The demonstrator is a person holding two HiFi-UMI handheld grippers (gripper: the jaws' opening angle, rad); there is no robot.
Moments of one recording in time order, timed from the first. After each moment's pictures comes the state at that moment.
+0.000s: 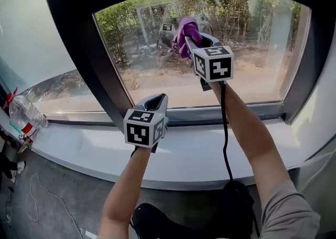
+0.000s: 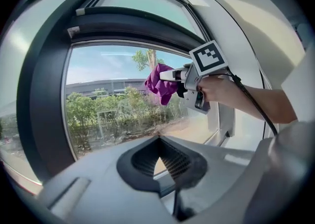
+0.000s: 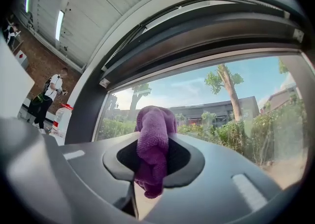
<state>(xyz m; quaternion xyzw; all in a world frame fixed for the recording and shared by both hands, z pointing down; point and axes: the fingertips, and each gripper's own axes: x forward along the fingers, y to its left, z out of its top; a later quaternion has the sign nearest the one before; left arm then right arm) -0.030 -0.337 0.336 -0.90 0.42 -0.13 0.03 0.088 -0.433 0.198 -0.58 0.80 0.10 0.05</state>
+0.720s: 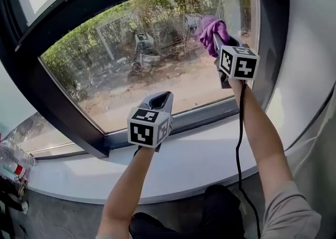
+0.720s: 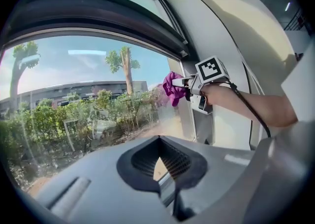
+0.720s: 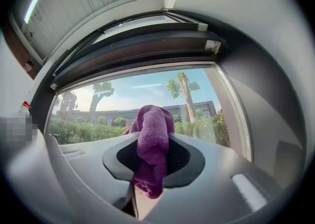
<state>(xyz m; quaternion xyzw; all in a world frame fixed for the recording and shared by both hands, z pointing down) 0.181 -0.327 0.328 -0.94 0.29 -0.14 0.07 0.403 -0.368 0.217 -0.74 0.66 0.06 0.11</state>
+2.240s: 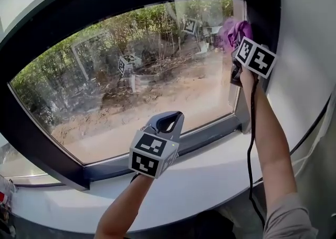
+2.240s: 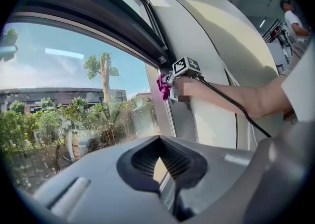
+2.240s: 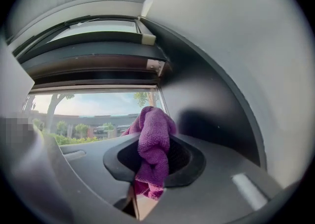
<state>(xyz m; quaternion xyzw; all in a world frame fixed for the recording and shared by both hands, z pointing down) 0.297 -0.306 0.322 -0.98 0.15 -0.11 0.11 0.591 -0.326 0.171 -0.86 0.48 0.03 0.18</state>
